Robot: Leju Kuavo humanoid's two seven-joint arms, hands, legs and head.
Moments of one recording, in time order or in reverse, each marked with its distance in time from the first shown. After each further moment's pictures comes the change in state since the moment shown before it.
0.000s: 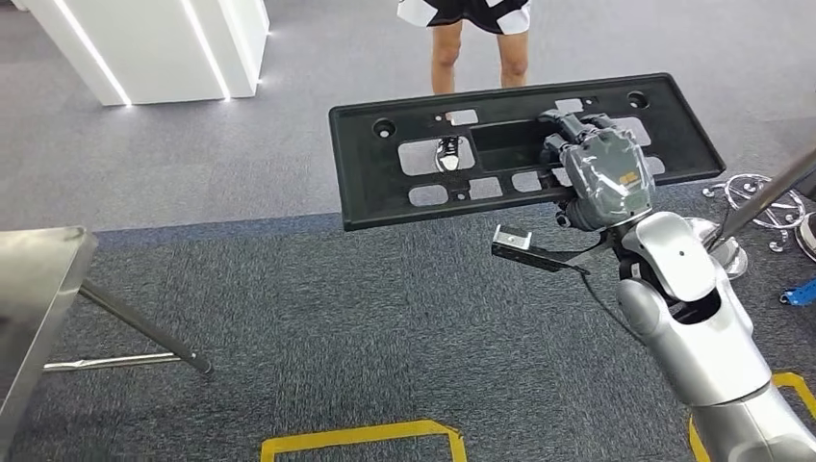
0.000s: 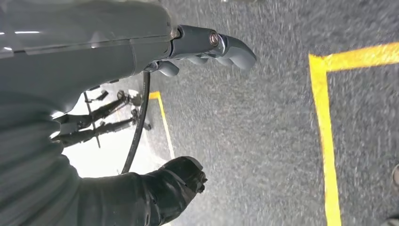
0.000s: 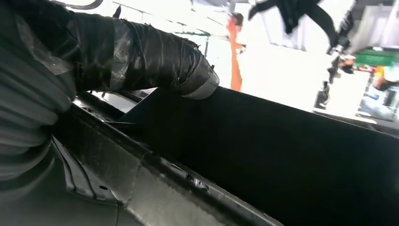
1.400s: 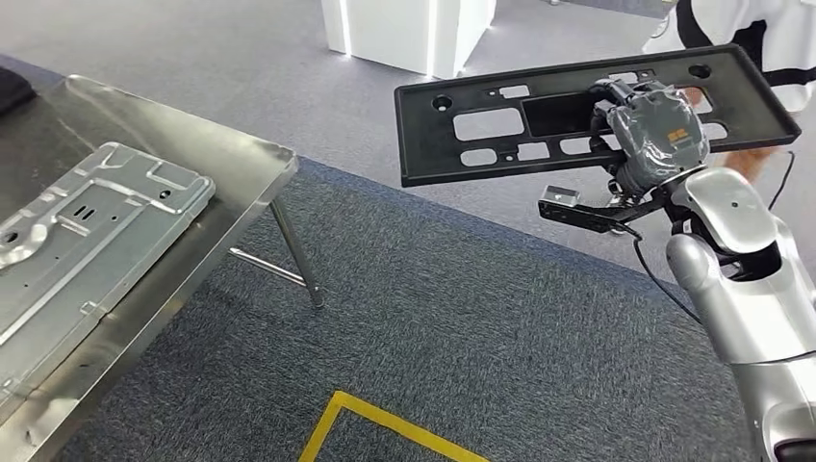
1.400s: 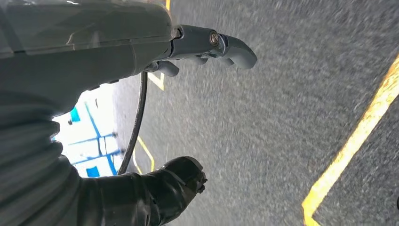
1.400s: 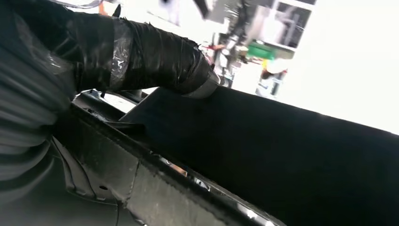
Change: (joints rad) left arm -0.005 -0.048 0.000 -0.083 0.000 0.000 0.013; right arm -0.150 -0.094 -0.042 0.133 0.005 0.135 -0.027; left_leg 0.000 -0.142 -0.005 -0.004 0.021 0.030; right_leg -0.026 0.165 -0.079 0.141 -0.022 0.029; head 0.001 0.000
